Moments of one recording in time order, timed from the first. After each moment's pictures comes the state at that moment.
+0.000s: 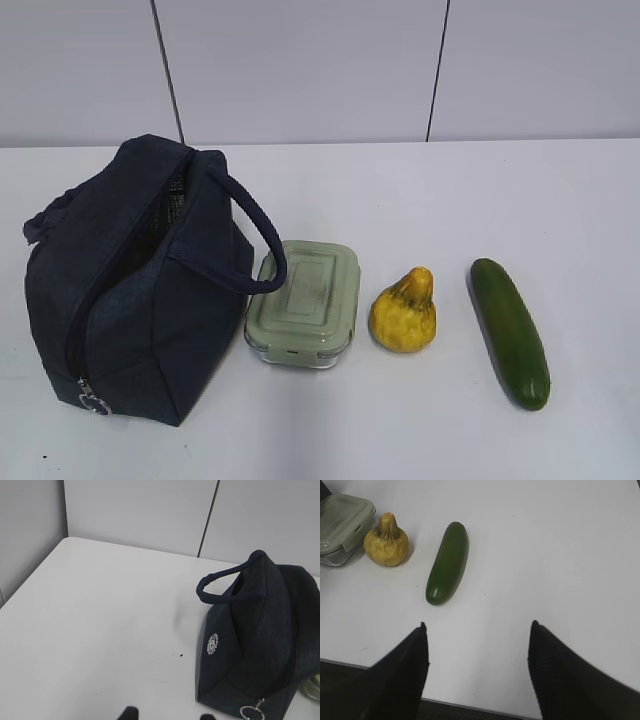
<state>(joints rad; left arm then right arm) -0.08 -0.02 -0.52 0.08 1.11 -0.16 0.20 -0.02 -0.50 -0.09 1.14 0.02</state>
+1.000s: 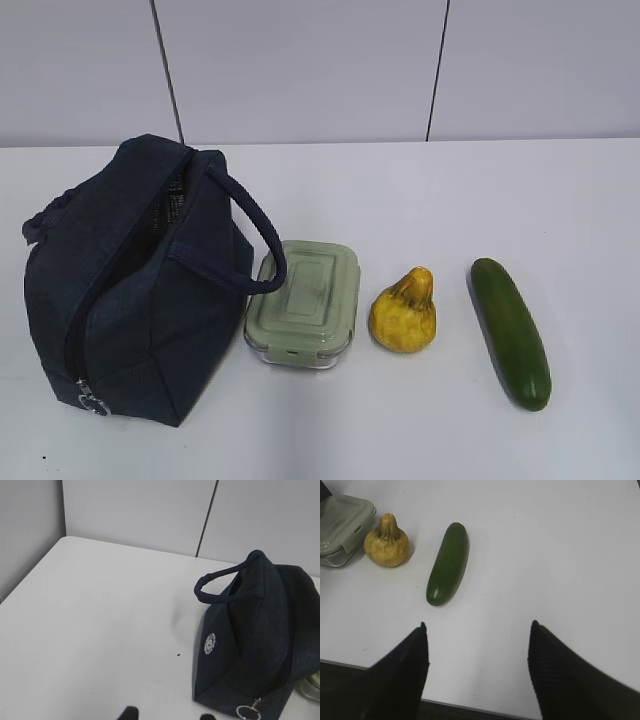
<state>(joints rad) -0.08 -0.02 -0.52 0.05 1.11 -0.16 0.20 -0.02 -0.50 -0.09 1.14 0.02</state>
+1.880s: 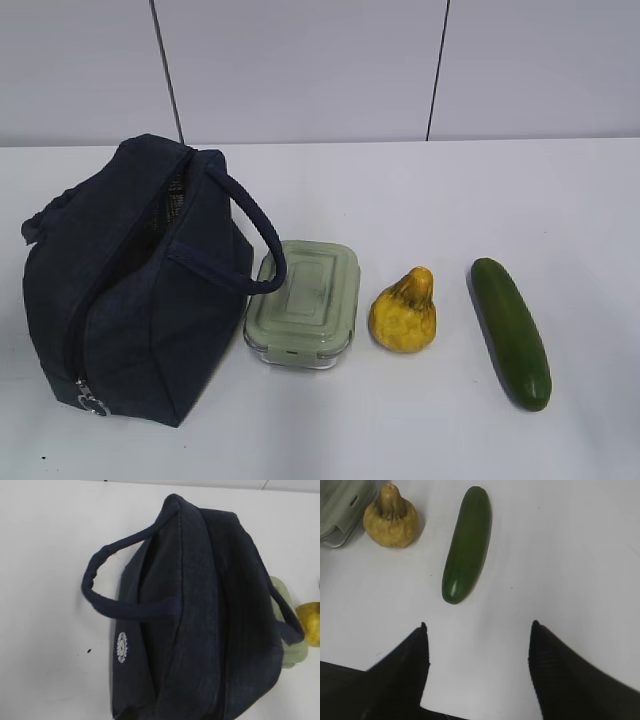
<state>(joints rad) -0.12 0.87 -0.70 -0.33 0.80 0.25 0.20 0.60 -0.56 -0.02 0.87 0.02</state>
